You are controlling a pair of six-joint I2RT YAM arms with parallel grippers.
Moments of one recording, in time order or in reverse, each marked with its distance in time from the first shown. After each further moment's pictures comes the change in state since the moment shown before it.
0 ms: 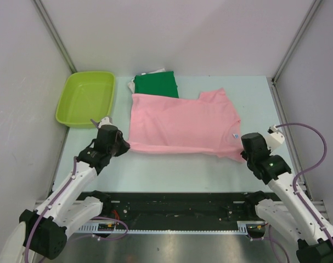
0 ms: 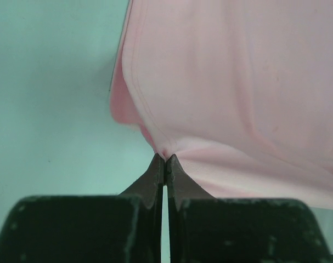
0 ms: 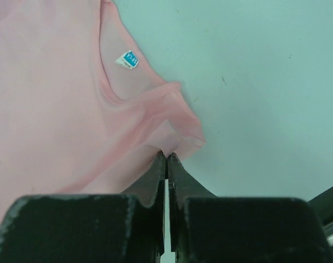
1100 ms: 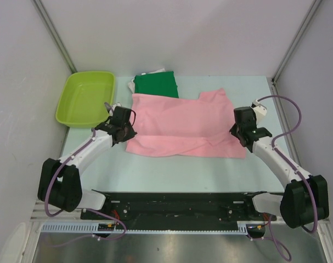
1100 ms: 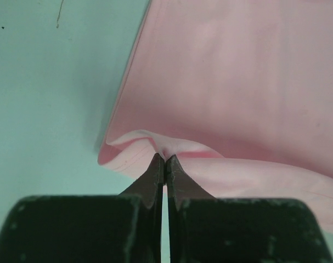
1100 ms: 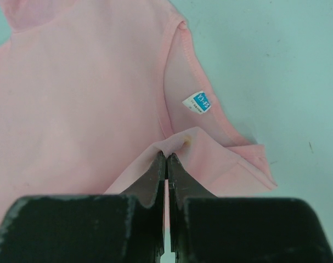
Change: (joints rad) left arm 0.010 0.459 0.259 0.027 -0.083 0.027; right arm -0.161 0.465 0.156 0.404 -0.210 -0.233
